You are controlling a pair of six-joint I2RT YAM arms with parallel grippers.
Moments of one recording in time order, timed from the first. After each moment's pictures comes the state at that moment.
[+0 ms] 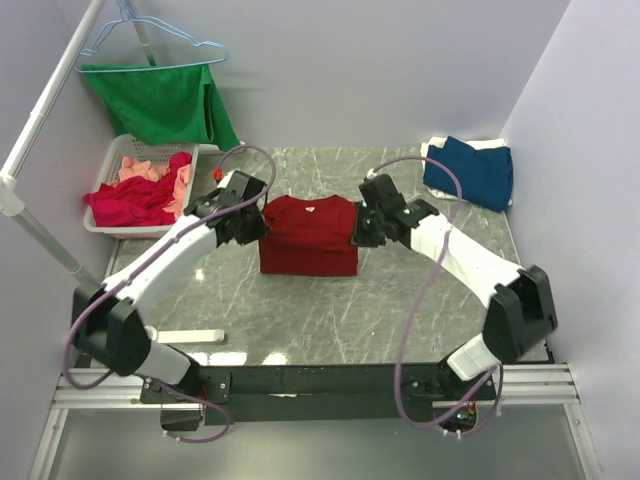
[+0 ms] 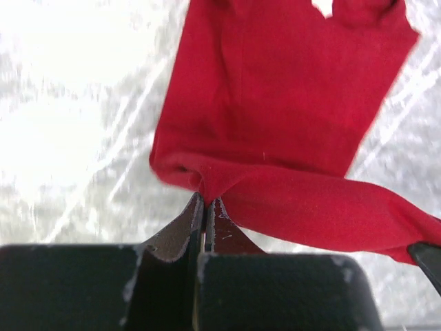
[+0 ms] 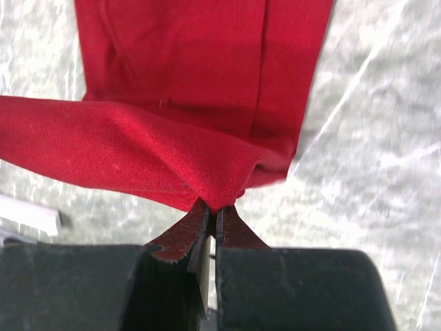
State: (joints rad) left arm -0.51 1.41 1.23 -0.76 -0.22 -0.86; right arm 0.57 1.47 1.20 -0.64 -0.01 0.61
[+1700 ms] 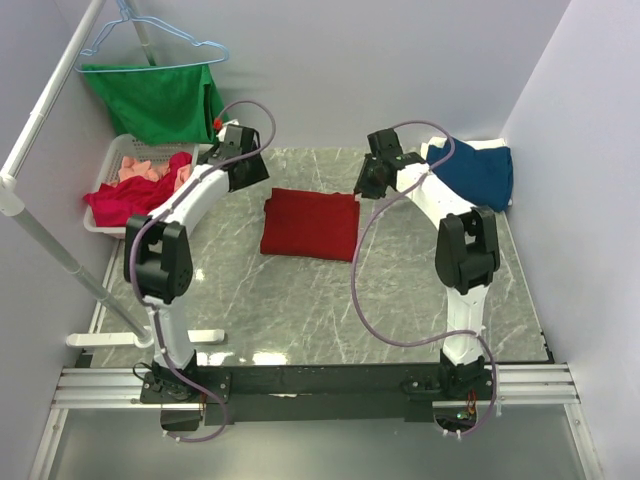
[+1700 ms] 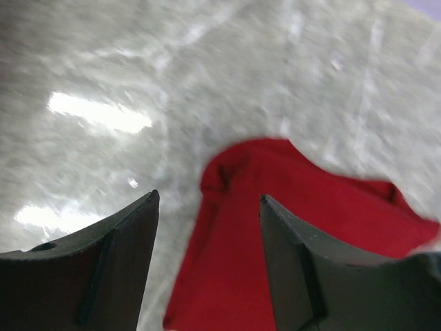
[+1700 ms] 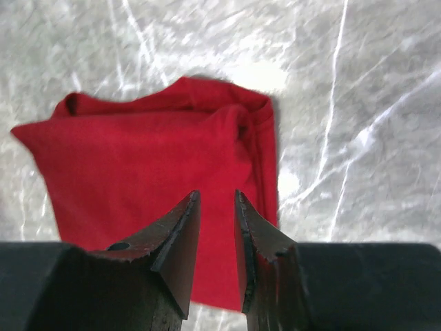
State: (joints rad) left arm -0.29 1.97 1.71 -0.53 -0.25 -0.59; right arm 0.33 2.06 1.76 -0.60 0.00 0.64
